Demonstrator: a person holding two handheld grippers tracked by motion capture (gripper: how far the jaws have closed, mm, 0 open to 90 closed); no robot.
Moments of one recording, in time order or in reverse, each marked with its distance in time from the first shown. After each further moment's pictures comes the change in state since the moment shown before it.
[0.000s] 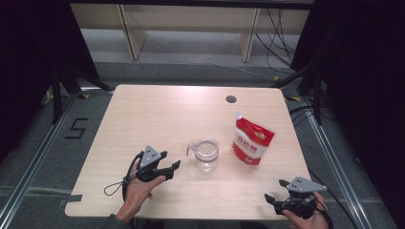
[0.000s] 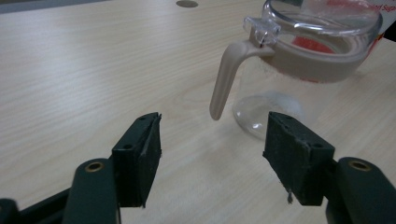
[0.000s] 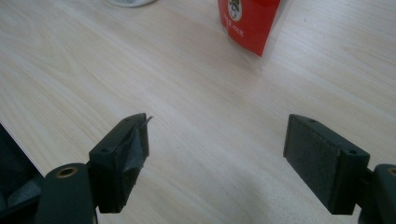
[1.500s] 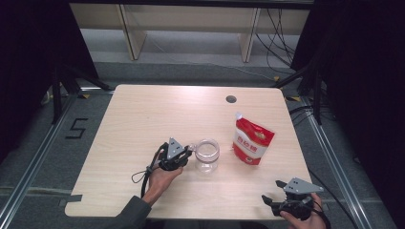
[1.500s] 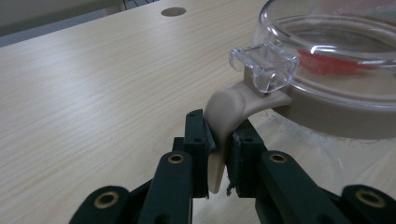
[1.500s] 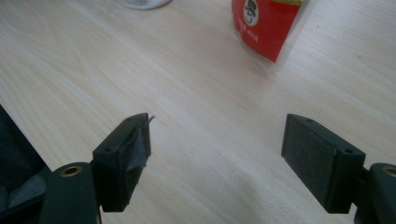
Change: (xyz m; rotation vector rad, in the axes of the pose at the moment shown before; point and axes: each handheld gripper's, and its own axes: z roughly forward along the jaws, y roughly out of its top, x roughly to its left) left arm -0.022 0.015 0.052 0.019 0.030 0.106; right arm 0.007 0.002 0.001 -0.002 0.003 -0.032
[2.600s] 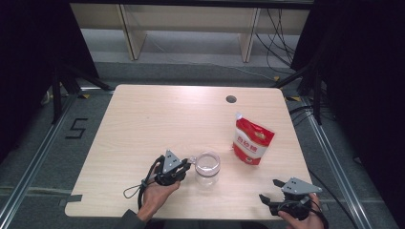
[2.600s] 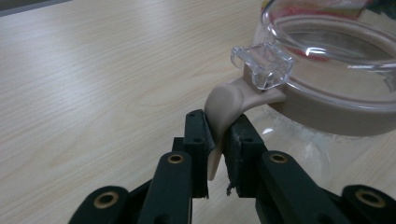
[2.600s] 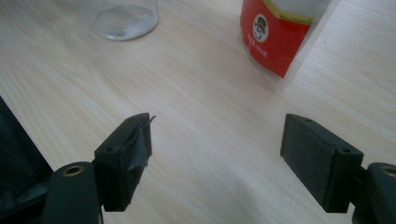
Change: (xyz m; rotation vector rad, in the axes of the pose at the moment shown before) left arm -0.024 -0.012 -0.038 0.038 -0.036 -0.031; right arm 0.005 0.005 0.002 -0.034 0.017 -0.028
